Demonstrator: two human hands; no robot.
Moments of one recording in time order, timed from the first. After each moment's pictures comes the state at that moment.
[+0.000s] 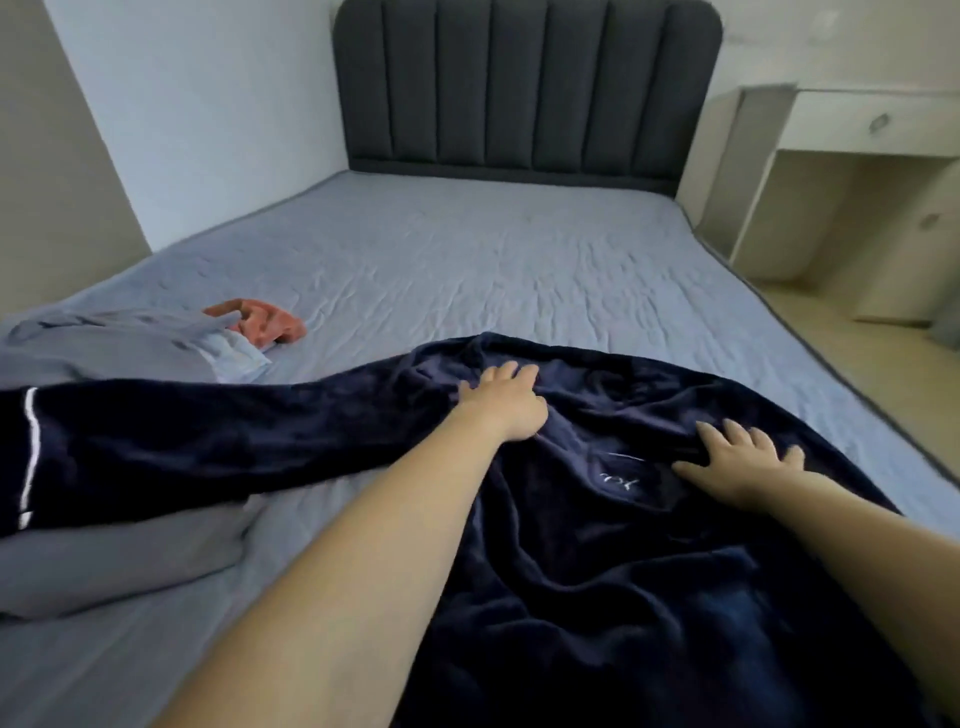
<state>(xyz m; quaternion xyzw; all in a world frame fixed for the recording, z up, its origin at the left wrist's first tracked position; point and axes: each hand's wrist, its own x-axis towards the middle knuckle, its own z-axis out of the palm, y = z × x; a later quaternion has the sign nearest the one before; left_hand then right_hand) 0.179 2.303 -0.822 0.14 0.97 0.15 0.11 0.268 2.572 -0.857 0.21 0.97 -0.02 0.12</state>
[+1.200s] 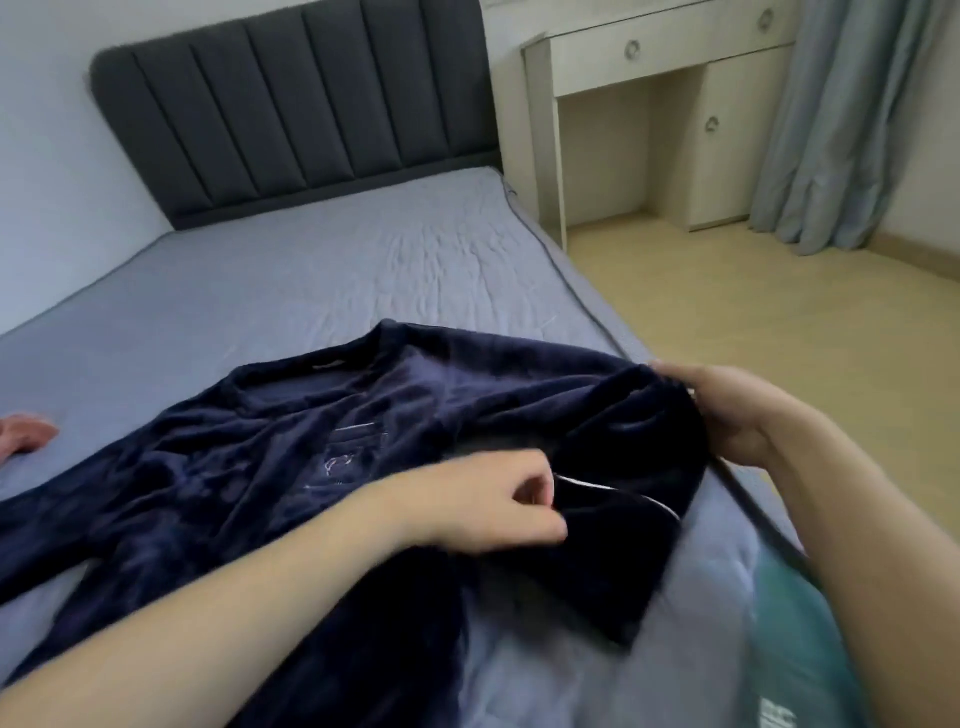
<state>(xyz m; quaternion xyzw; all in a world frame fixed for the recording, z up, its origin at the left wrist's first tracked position) 0.352 2.557 -0.807 0.43 0.87 0.13 0.20 0.404 2.814 -0.828 0.24 0.60 -0.76 0.01</state>
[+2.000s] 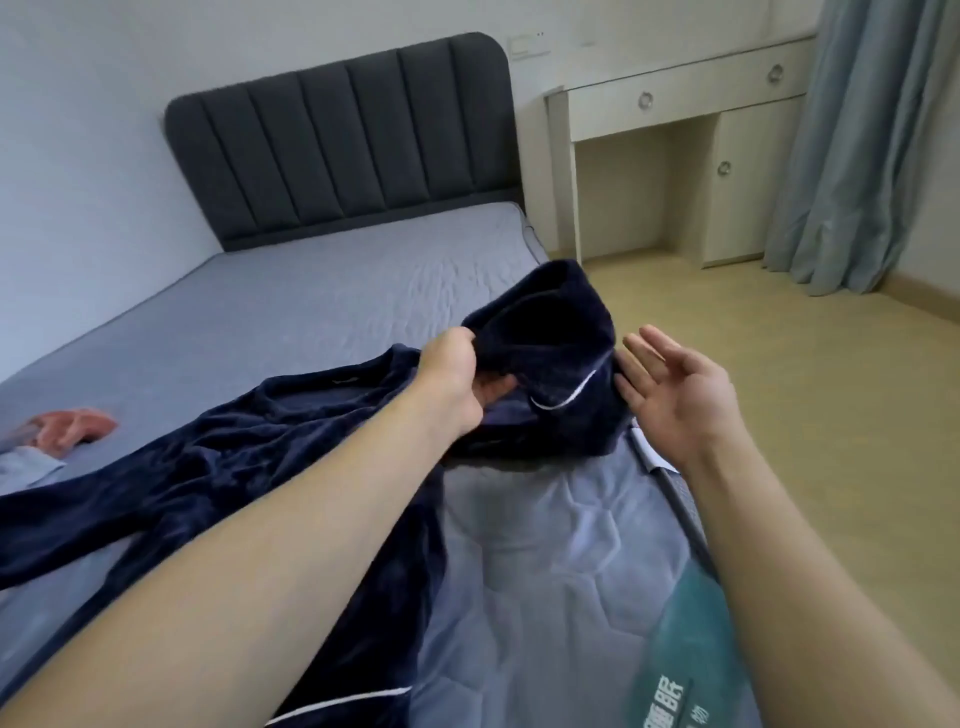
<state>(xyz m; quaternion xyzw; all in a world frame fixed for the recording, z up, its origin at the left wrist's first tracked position) 0.344 2.625 -0.729 -0.05 0.58 0.80 0.13 0.411 2.808 -0.793 0.10 0.29 -0.93 -0.18</state>
